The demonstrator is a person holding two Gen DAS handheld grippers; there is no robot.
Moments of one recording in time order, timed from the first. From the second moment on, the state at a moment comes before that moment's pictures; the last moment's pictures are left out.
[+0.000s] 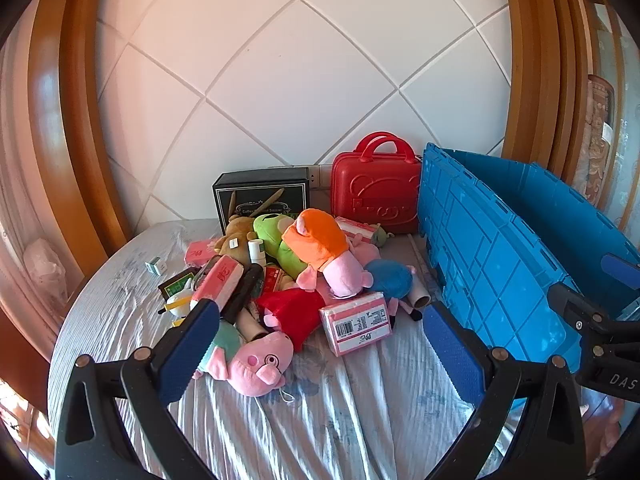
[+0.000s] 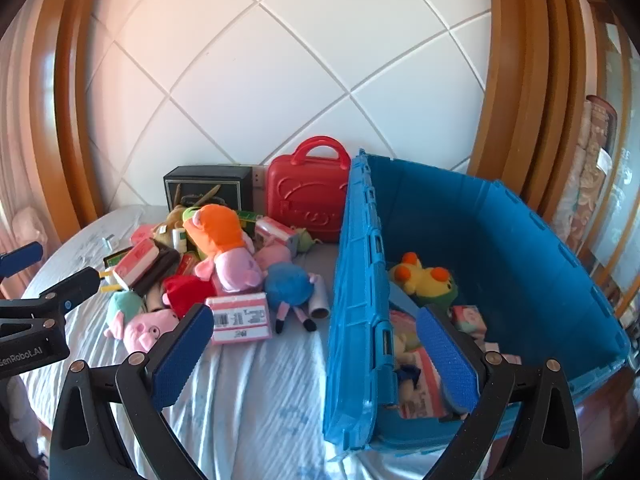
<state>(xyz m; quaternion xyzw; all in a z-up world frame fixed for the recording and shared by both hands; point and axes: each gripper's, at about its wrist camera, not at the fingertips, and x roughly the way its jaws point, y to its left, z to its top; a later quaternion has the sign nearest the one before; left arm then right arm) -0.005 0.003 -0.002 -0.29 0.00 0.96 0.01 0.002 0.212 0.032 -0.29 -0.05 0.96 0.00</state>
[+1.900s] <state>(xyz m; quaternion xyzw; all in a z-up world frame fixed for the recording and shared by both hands) -0.151 -0.125 -0.242 -0.56 -0.08 0.82 -0.07 -0.206 0.114 -0.185 -0.54 -0.06 0.83 -0.11</state>
